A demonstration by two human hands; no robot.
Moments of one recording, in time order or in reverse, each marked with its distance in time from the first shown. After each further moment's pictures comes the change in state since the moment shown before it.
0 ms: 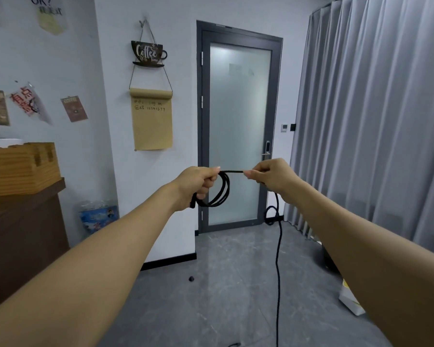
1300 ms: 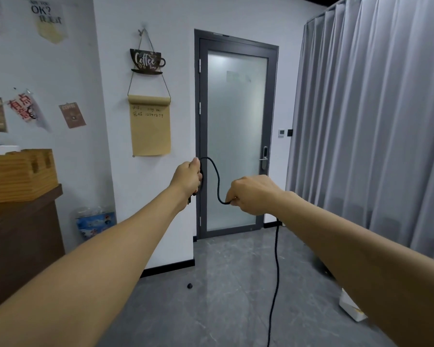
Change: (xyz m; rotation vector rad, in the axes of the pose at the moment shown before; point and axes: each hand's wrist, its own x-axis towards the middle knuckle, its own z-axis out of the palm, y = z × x) left_hand 0.019 0.001 -0.001 -0.069 0.363 0.133; right_hand -0.011 -0.023 0.027 -1.158 -0.226 -0.496
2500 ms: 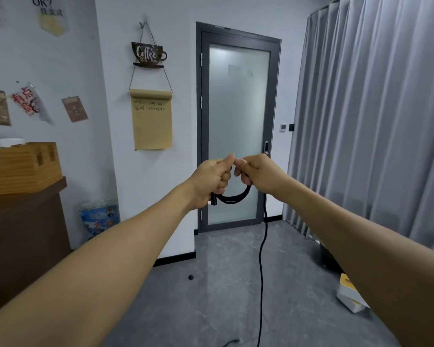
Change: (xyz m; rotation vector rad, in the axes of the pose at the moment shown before) left_hand -0.042 0.016 0.021 -0.082 -0.422 0.007; right_hand -0.022 0.006 -0.013 1.018 0.255 0.216
